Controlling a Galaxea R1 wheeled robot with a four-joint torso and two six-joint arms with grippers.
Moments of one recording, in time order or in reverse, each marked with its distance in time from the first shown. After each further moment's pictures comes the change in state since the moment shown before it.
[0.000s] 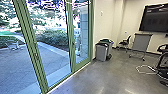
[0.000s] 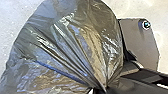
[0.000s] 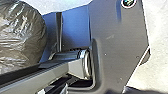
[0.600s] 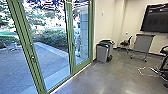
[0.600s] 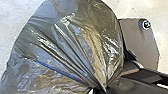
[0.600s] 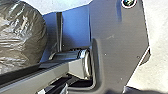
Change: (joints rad) left arm 0.000 -0.001 0.000 0.000 0.000 0.000; right arm 0.000 0.000 0.000 0.000 0.000 -0.001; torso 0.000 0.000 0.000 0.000
